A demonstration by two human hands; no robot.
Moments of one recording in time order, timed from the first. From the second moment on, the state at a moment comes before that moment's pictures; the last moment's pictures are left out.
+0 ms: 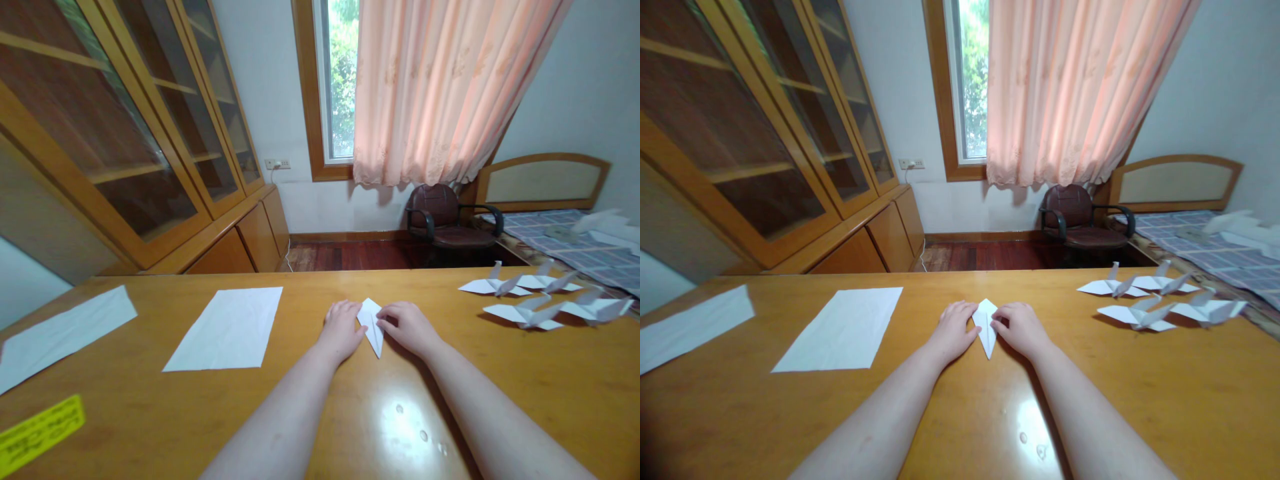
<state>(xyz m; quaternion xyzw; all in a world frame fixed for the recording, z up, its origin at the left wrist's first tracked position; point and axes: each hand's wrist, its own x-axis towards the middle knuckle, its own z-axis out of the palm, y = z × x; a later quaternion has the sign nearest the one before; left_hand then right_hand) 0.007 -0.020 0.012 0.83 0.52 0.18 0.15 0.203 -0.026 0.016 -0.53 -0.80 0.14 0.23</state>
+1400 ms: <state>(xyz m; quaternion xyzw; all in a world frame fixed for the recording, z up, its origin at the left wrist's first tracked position) 0.008 -0.019 0.014 0.81 0.52 0.19 0.18 0.203 -0.020 0.000 -0.53 -0.82 0.19 0.14</state>
